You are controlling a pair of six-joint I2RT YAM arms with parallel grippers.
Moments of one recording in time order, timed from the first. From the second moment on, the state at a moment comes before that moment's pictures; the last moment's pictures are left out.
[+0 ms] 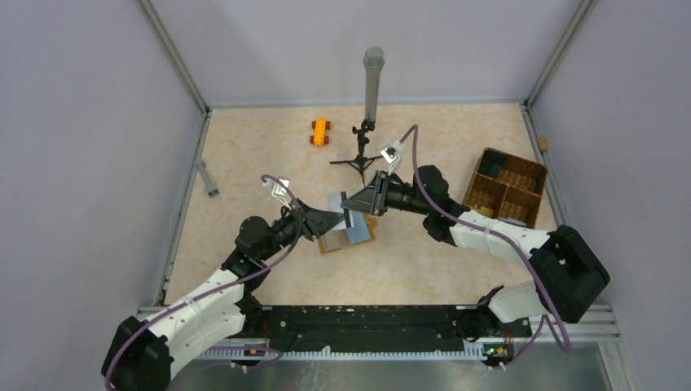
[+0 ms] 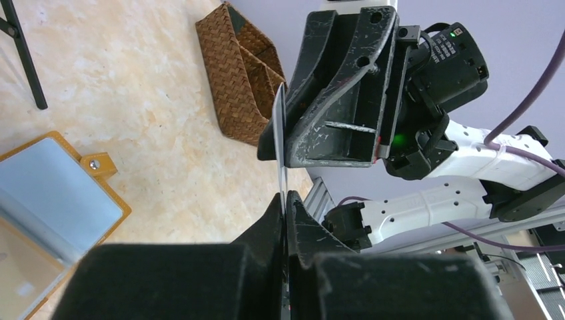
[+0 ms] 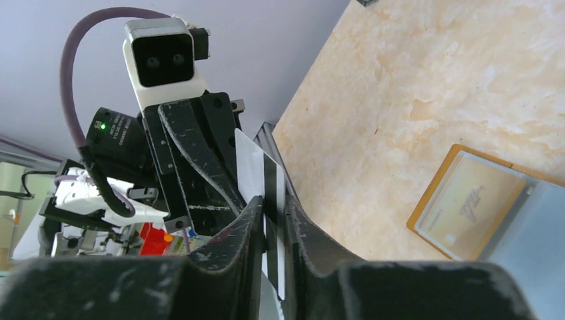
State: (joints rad) left arm -0.58 0.79 0.27 0.60 0.36 -1.03; right arm 0.73 1.37 0.74 0.56 -0.53 0.92
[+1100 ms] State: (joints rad) left arm -0.39 1.11 0.33 0.05 0.19 -0.90; right arm 0.73 1.65 0.81 0.26 -0.26 0.69
